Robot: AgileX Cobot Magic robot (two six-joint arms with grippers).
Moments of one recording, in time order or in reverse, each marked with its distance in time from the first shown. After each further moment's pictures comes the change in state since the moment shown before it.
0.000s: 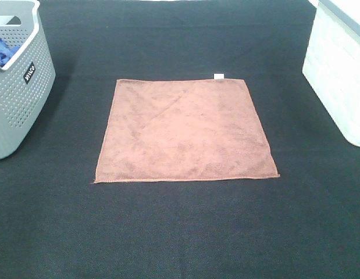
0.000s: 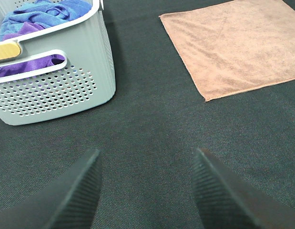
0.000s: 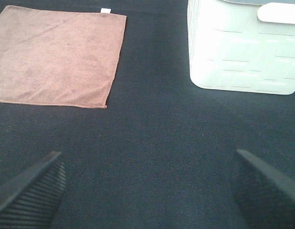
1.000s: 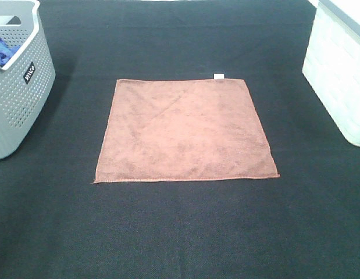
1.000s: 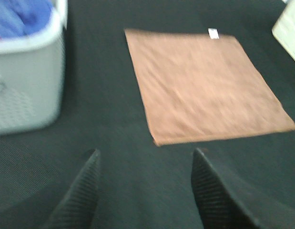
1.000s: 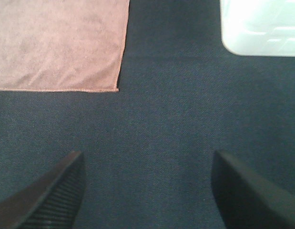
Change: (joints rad) left arm 0.000 0.539 -0.009 -0.319 -0.373 -0.020; right arm 0.000 0.748 -0.119 0.088 -0.236 0.005
